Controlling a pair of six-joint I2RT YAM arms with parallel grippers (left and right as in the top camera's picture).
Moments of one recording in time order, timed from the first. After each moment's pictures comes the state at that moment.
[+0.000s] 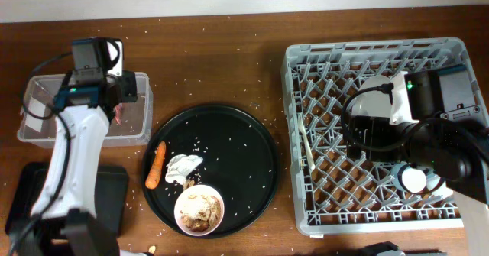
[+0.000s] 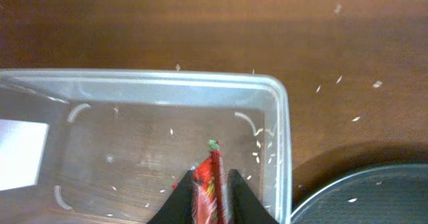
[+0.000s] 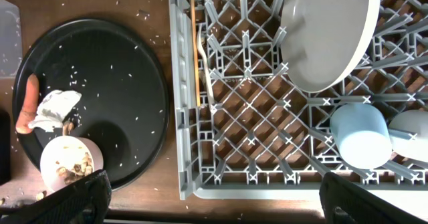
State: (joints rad) left arm 0.09 1.64 1.36 -0.66 -0.13 0.10; right arm 0.19 1.24 1.76 -1.63 -0.05 0.29
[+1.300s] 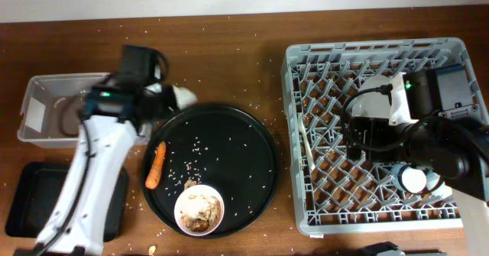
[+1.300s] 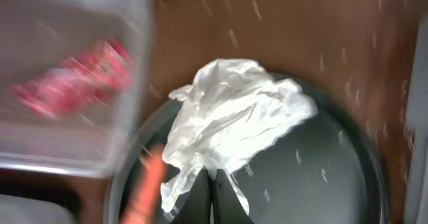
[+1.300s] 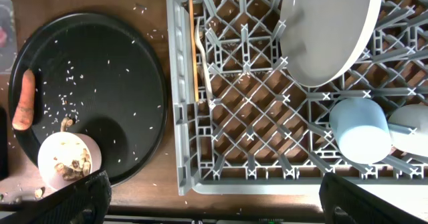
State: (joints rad) left arm -0.14 1.51 1.42 -0.99 -0.07 -0.32; right arm 0.19 1.25 1.76 -1.65 -0.05 0.29
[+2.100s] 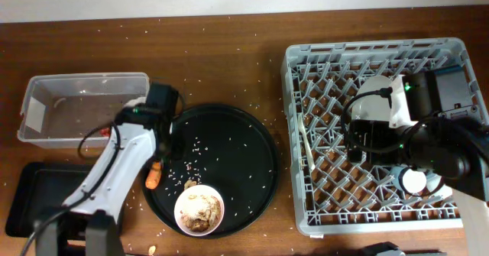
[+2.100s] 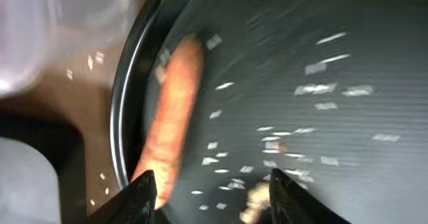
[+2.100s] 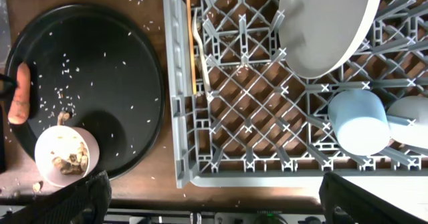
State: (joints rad) left arm -0.18 1.58 1.08 -0.98 -0.13 -0.29; right arm 0.19 1.25 1.76 -1.67 -0.05 0.29
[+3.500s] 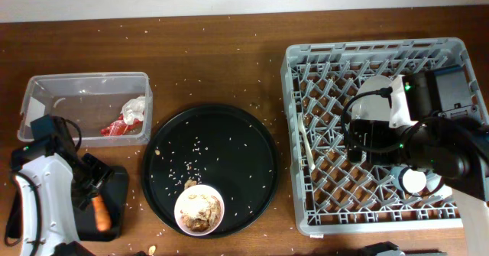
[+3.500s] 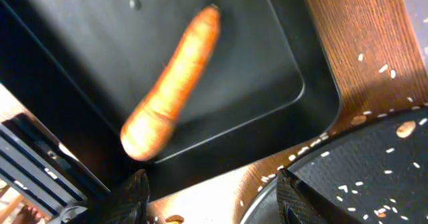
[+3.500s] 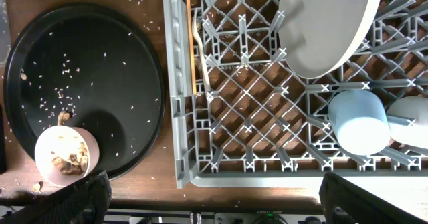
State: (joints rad) left arm 0.47 1.42 1.03 -1.18 -0.08 -0.52; right arm 0.19 1.25 1.76 -1.67 -0.05 0.29
